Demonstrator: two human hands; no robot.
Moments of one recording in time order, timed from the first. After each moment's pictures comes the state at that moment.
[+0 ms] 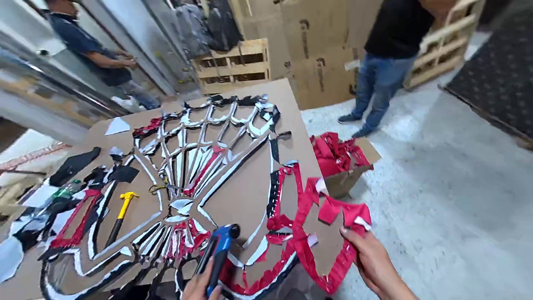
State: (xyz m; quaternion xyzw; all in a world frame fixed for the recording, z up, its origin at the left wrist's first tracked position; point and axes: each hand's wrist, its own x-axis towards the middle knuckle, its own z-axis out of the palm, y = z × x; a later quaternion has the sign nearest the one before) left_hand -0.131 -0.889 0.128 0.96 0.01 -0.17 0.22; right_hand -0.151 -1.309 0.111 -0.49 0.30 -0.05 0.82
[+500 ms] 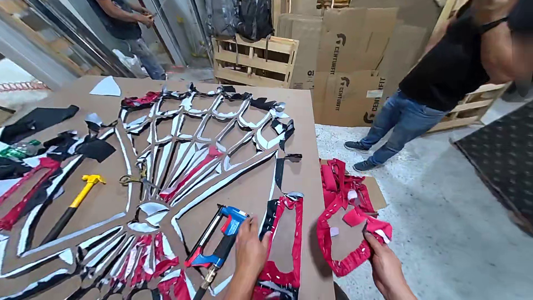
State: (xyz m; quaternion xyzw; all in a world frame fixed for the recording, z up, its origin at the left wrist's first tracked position) left_hand 0.079 -1.083 0.019 0.95 0.05 -0.11 0.28; right_hand 0.019 -1.415 0.054 -0.61 0.38 -0.09 0.69
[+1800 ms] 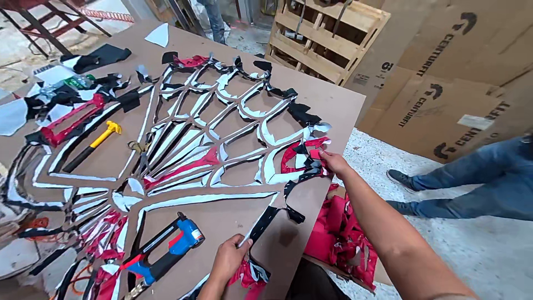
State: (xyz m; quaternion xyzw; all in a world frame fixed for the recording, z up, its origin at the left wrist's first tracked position) left_hand 0.166 -1.177 -0.022 0.81 0.34 -0.25 0.40; right_hand 0.560 -1.461 -0.050 -0.83 0.03 0.30 0.47
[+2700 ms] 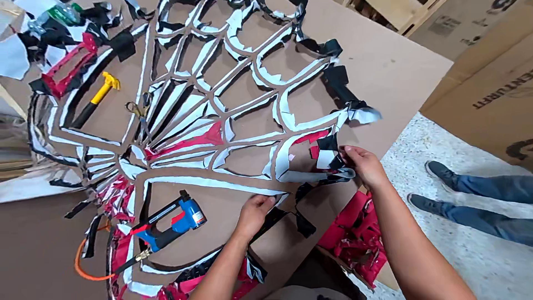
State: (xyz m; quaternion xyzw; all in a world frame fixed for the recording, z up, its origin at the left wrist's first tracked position) left_hand 0.297 -1.197 -0.020 0.66 0.45 -0.17 0.58; right_hand 0.568 -1.437 -0.048 -0.80 0.00 0.31 0.51
